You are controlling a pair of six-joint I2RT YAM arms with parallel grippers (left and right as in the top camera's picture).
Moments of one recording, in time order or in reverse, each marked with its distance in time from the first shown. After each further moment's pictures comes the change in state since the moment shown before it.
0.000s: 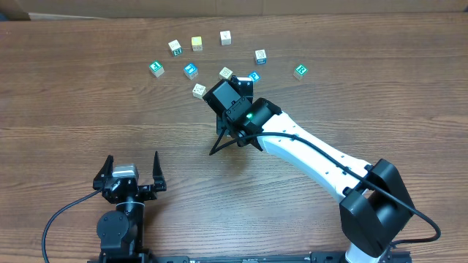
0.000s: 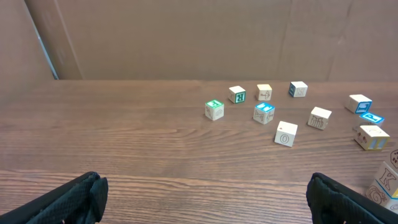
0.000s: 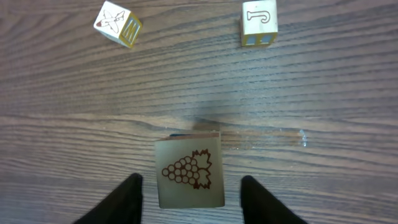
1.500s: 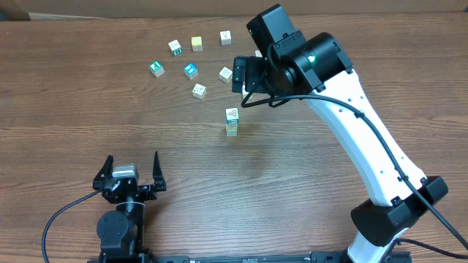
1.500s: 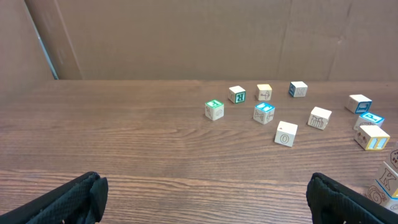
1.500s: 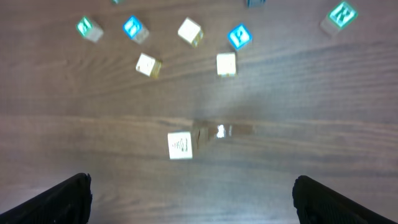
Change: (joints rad) left arm 0.000 0.000 0.000 0.000 0.000 0.000; right arm -0.206 -0.001 0.607 -0.583 -0.223 -0.140
